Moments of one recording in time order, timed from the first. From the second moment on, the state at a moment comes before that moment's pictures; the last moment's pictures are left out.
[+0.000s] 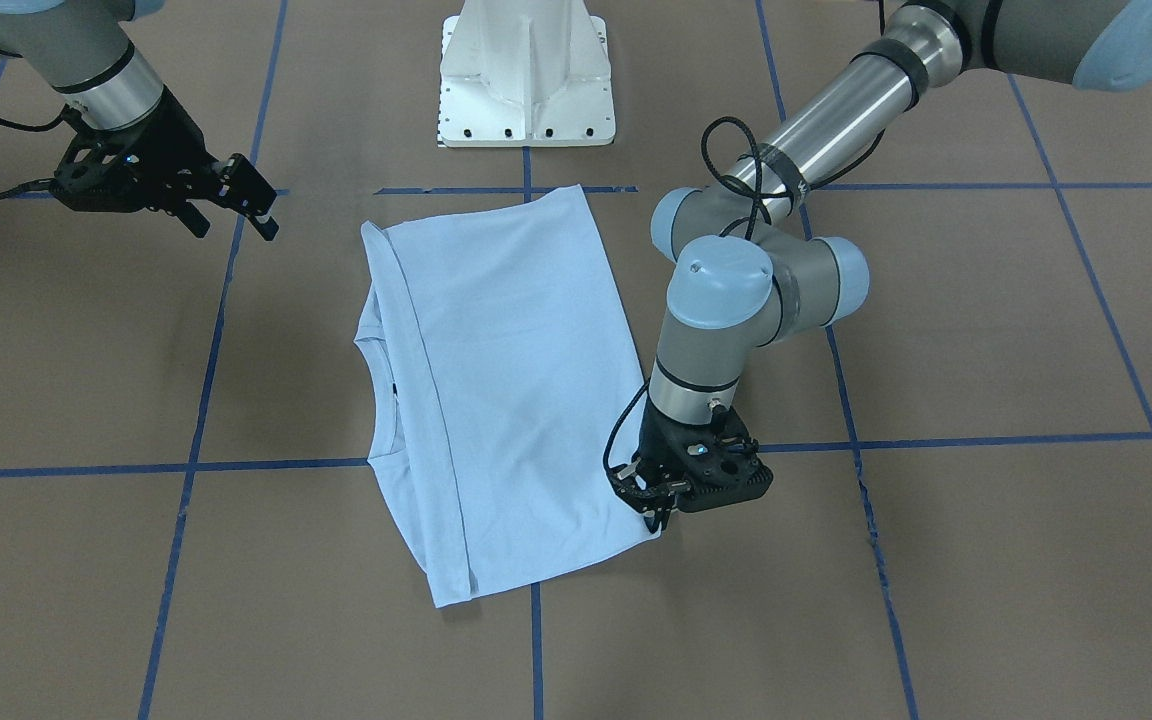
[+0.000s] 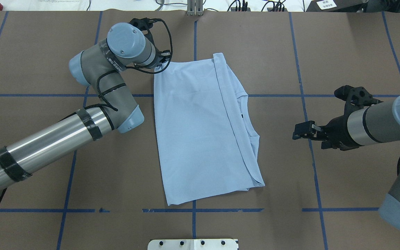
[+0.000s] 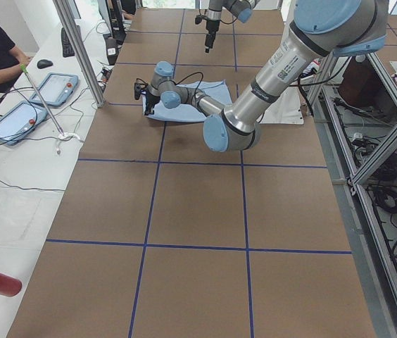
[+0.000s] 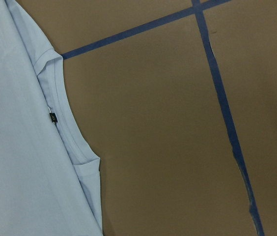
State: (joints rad) left arm -0.73 -2.47 -1.03 -2.20 -1.69 -1.34; right arm 0.67 -1.58 2.12 -1.18 1.98 1.44
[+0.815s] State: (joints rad) left arm -0.73 -2.58 -0.77 -2.44 -1.62 -1.27; right arm 0.66 -1.56 2.10 -1.18 1.98 1.44
